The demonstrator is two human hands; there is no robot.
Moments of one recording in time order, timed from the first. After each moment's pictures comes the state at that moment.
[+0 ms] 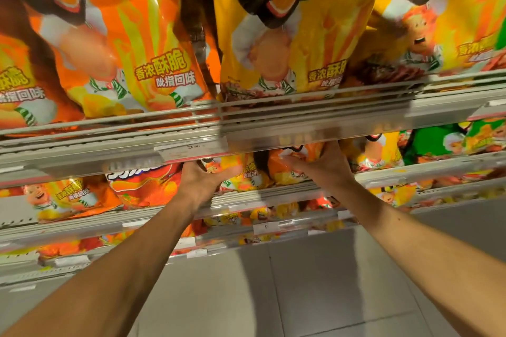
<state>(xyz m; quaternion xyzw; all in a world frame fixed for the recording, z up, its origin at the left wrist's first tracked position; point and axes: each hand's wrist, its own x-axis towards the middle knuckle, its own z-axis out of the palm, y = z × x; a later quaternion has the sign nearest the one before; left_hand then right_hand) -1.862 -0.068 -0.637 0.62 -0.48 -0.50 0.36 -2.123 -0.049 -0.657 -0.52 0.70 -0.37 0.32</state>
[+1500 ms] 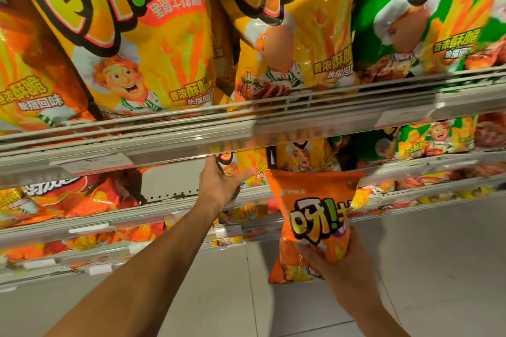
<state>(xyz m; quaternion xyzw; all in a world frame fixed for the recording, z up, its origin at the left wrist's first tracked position) -2.019 -0.050 -0.648 0.65 -0.50 -0.46 0.33 -2.222 0.132 -0.689 -0.34 0.73 -0.43 0.40</state>
